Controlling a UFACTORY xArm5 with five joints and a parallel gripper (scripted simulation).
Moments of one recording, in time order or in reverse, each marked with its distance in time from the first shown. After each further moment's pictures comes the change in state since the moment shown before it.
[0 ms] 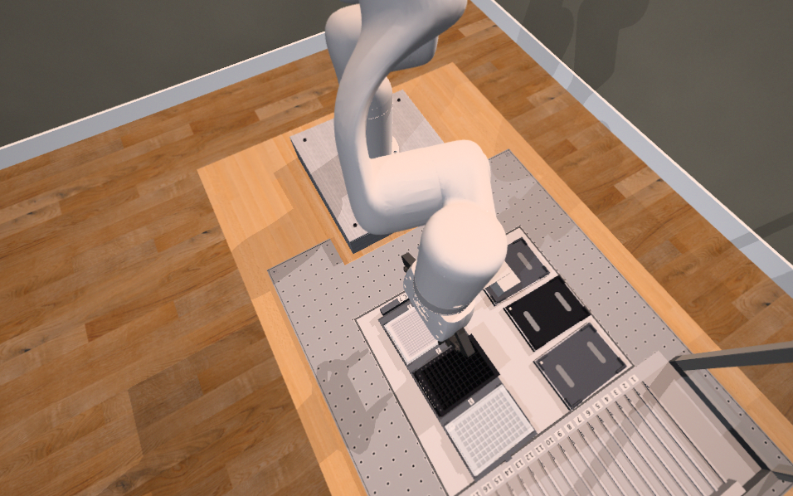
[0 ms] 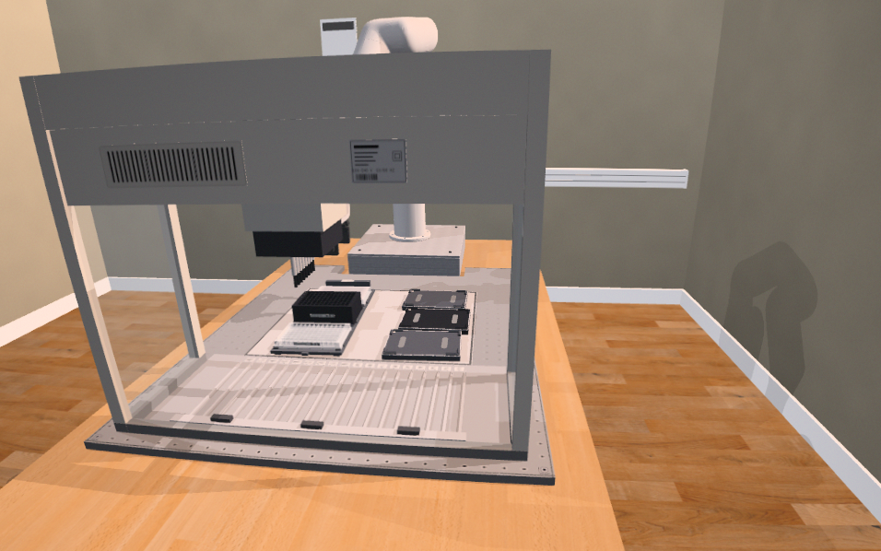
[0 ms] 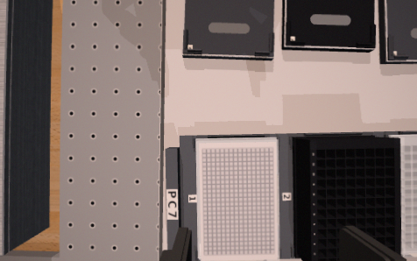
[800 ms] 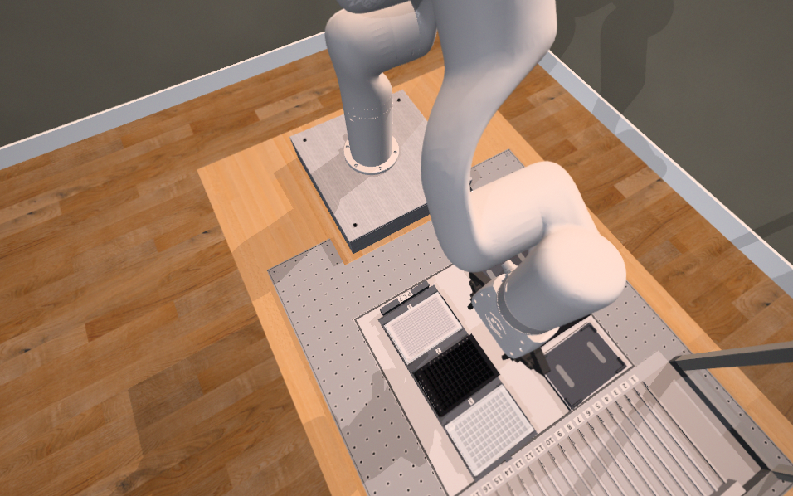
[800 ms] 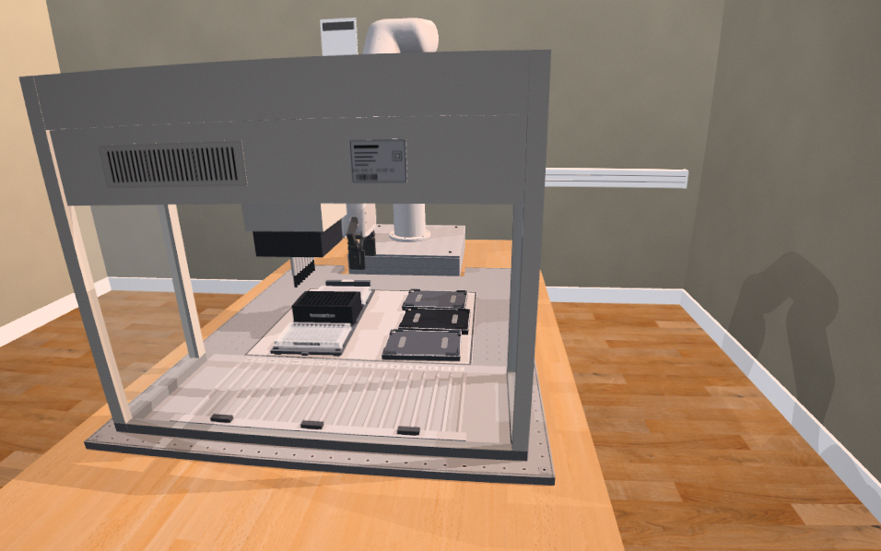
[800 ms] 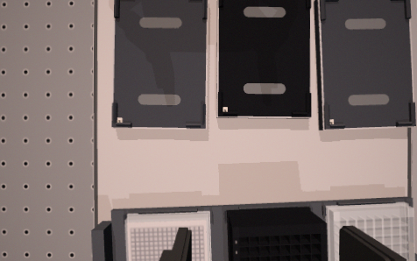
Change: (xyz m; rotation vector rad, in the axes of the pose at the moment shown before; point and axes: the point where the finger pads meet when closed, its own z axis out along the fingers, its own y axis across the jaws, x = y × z) arm 0.075 0.070 0.006 -0.006 0.005 0.018
